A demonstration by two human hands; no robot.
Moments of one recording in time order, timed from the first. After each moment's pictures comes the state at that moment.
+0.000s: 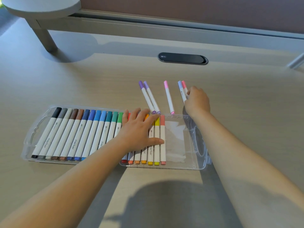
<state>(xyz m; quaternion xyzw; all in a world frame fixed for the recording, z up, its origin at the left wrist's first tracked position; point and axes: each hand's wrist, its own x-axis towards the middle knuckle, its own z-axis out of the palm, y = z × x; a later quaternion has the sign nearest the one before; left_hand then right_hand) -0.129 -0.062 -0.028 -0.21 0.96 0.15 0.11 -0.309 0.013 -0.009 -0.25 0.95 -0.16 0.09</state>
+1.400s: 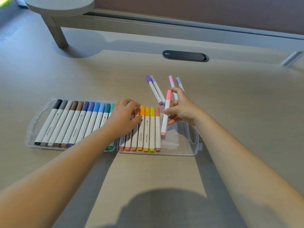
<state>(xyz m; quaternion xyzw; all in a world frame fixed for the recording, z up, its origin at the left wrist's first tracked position) -0.077 -0.083 -0.007 -0.31 0.91 0.29 -0.02 -0.229 0.027 0.019 -0.26 0.75 -0.41 0.45</state>
